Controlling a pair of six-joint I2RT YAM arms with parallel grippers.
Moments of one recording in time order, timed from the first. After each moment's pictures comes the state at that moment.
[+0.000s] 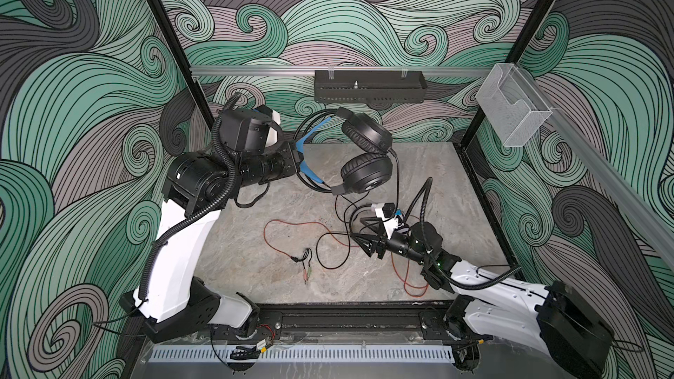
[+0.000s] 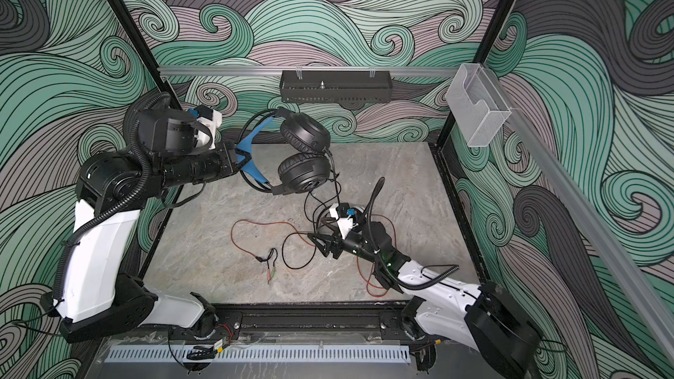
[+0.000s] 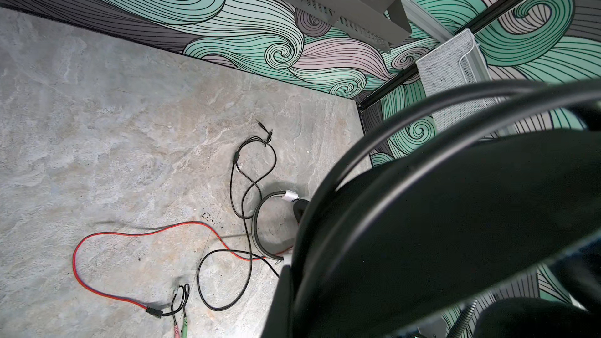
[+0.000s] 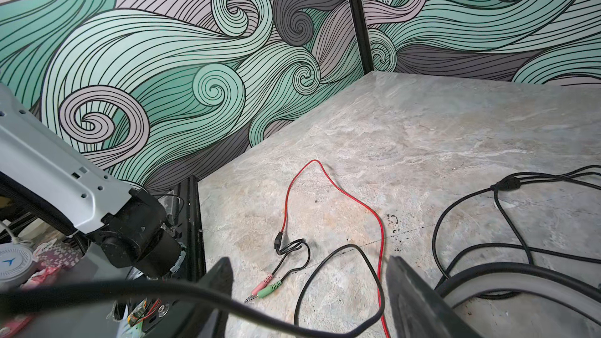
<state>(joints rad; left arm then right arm) -0.56 1.41 2.21 -1.37 0.00 -0.69 0.76 1.13 0.37 0.66 -0.37 0.29</state>
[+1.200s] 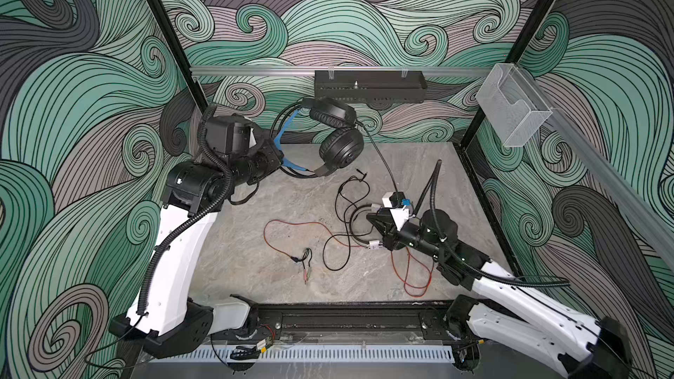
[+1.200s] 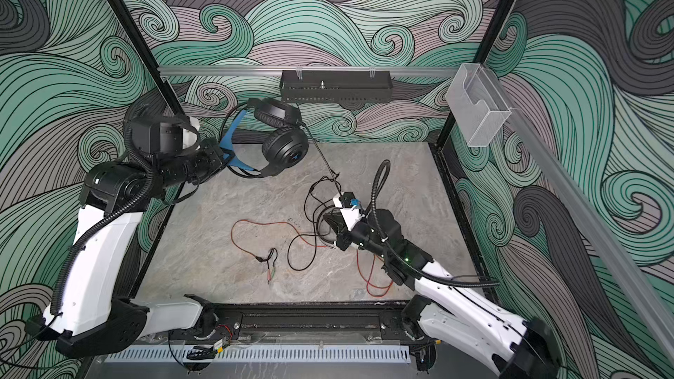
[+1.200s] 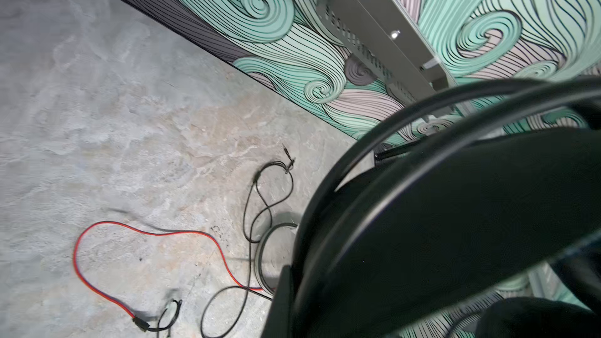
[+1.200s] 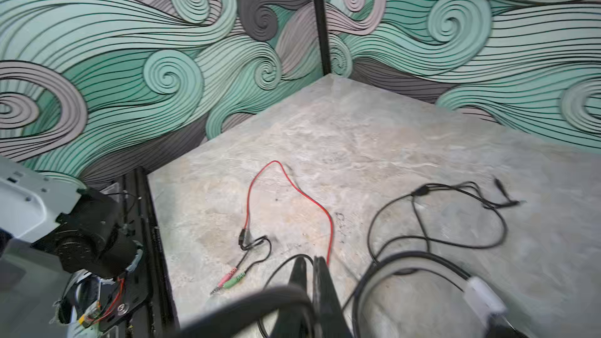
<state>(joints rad) -0.32 1.27 1.89 -1.18 0.00 -0.79 0.77 0.82 0.68 -0.14 -0.11 0.06</state>
